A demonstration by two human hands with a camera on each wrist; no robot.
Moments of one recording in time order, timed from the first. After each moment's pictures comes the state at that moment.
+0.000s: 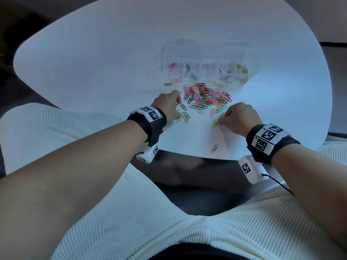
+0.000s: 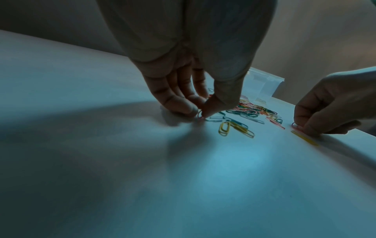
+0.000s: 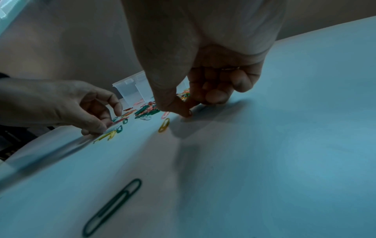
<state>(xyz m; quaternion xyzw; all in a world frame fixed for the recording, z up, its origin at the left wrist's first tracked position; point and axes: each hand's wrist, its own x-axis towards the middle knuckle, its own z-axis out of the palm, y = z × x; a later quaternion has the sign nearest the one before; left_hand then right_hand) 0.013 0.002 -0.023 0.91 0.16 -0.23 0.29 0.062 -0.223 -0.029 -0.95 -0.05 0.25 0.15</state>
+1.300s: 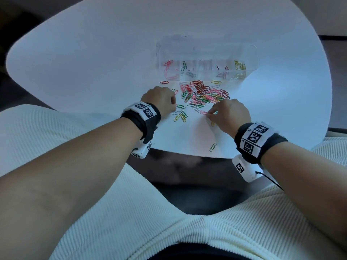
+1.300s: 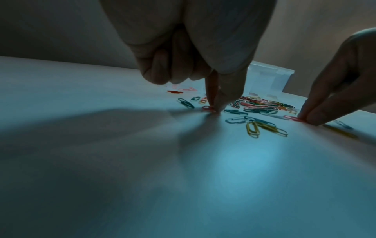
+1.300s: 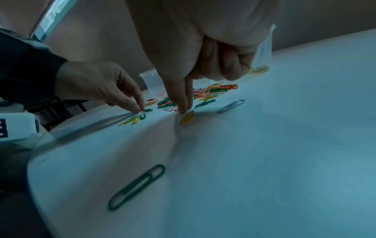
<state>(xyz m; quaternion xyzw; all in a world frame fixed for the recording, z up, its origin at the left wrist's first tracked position) 0.025 0.013 -0.025 0.95 0.13 -0.21 0.18 0.055 -0.202 -0.028 -0.96 -0.15 0.20 0.11</state>
